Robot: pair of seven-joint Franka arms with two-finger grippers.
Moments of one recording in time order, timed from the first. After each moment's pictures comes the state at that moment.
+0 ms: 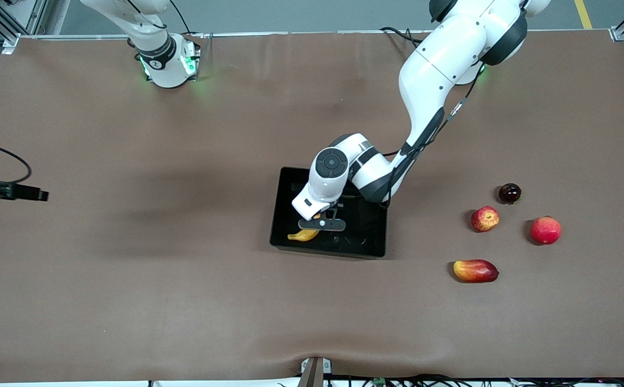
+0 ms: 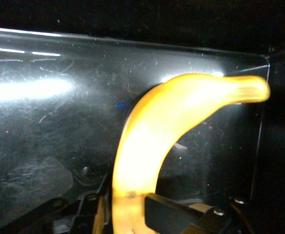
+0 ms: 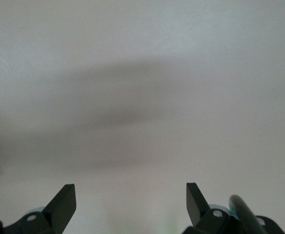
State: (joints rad) left arm -0.50 0.92 -0.32 -1.37 0.28 2.35 -0.84; right arm -0.12 0.38 -0.06 -1.35 0.08 1.50 -0.08
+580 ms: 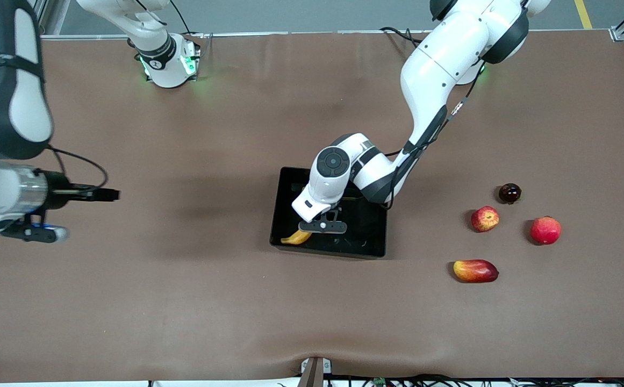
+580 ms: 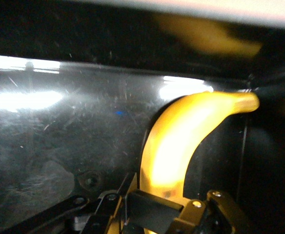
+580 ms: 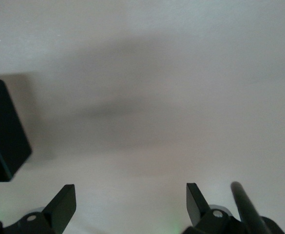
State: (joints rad) left arm -0.50 0.90 -0.31 -1.35 0.28 2.34 -0.84; right arm 0.08 0.38 -0.05 -1.40 0.19 1.47 0.21
